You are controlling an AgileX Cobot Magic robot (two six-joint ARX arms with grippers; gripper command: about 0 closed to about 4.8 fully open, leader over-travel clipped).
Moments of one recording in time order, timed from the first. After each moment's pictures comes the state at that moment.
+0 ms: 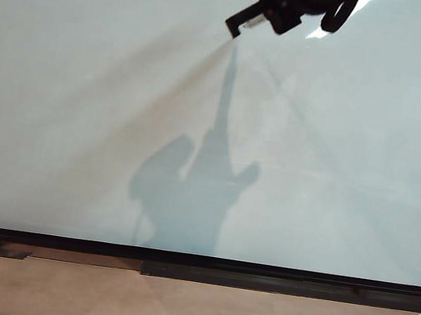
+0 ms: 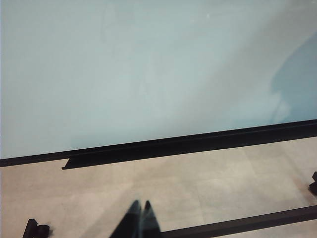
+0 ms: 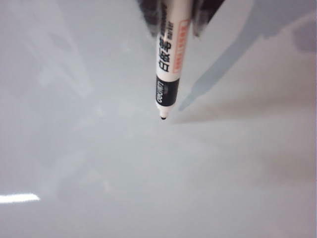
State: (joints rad) left arm 0.04 0.00 0.00 -0.17 0.07 0.12; right arm 0.80 1.47 0.81 0.81 0.52 -0.73
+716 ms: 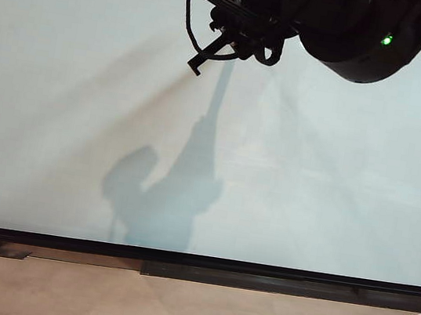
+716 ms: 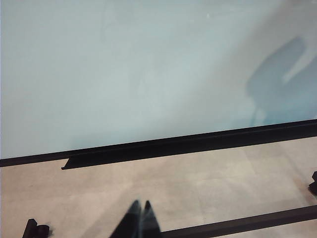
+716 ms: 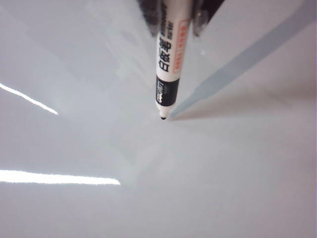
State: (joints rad) left arm 0.04 0.00 0.00 -0.17 0.07 0.12; right arm 0.88 1.82 0.92 1.39 0.75 -1.10
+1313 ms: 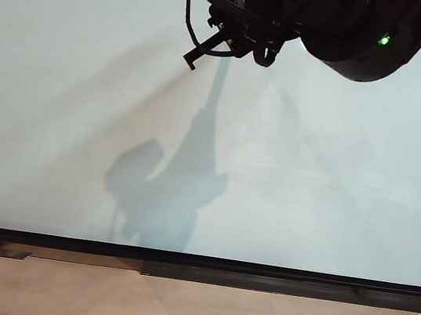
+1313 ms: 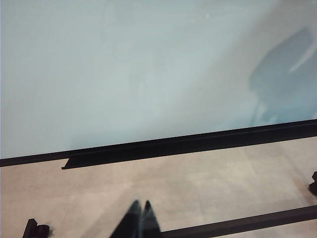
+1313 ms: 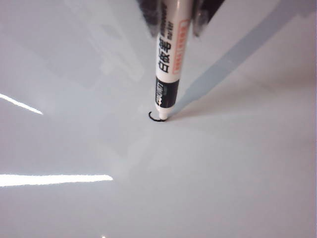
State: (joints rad) left arm 0.04 0.00 0.00 -0.17 0.07 0.12; right arm 0.86 1.83 0.93 1.36 0.70 -1.00
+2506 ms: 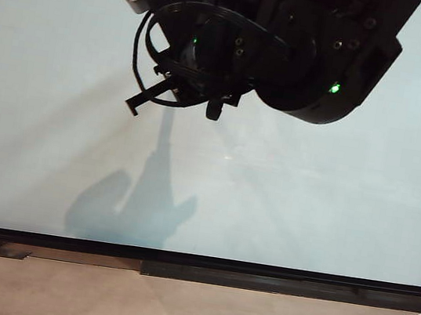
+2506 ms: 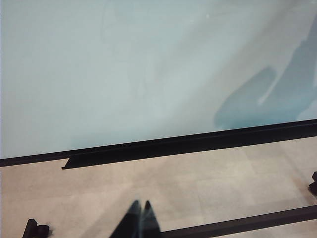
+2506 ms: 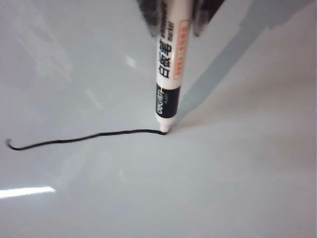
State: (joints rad) left arm 0.04 0.00 0.00 -0.17 0.07 0.12; right arm 0.91 1.98 0.98 1.26 0.65 -0.79
